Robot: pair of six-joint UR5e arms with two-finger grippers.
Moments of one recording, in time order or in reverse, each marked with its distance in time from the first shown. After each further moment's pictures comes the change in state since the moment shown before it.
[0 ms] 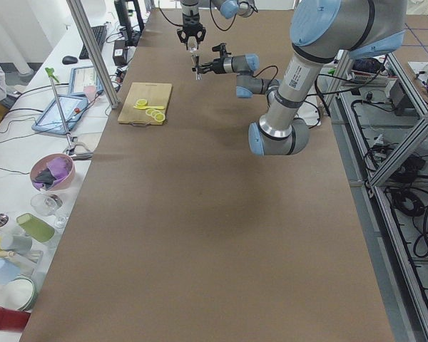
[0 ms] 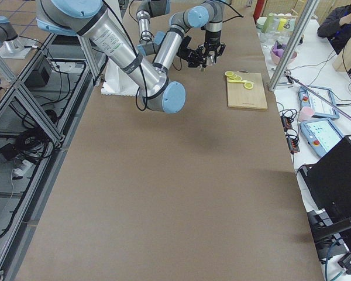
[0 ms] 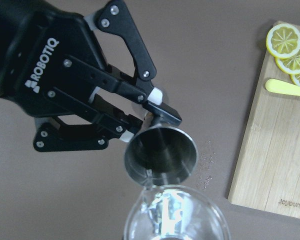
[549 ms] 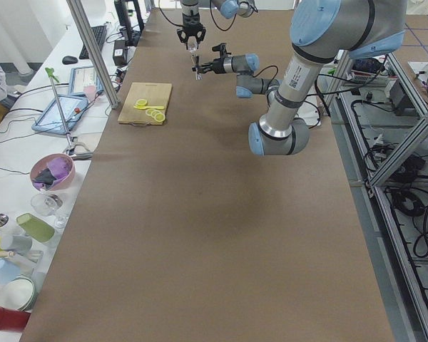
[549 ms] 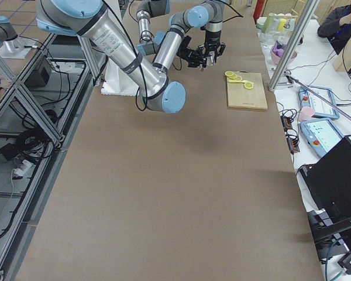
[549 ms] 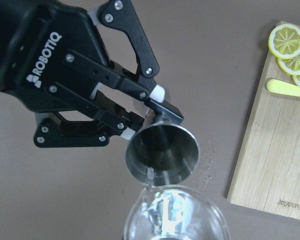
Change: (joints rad) left arm 0.000 0.000 -0.002 0.000 0.000 0.000; right arm 0.001 -0.004 0.005 0.001 0.003 -0.012
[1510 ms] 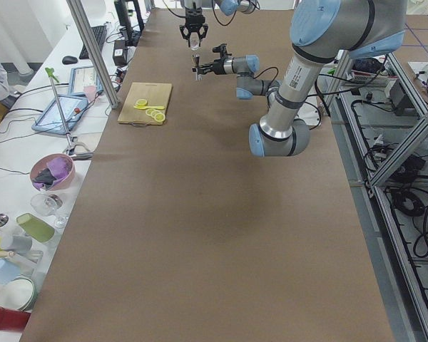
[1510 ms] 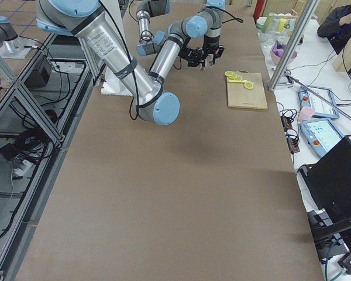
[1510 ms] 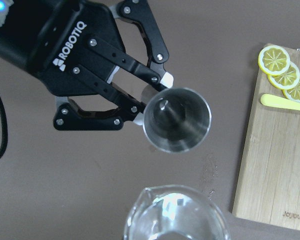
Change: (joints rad) left arm 0.001 0.022 -0.006 -0.055 0.010 0.000; right arm 0.063 -0.147 0.104 0.167 0.148 0.062
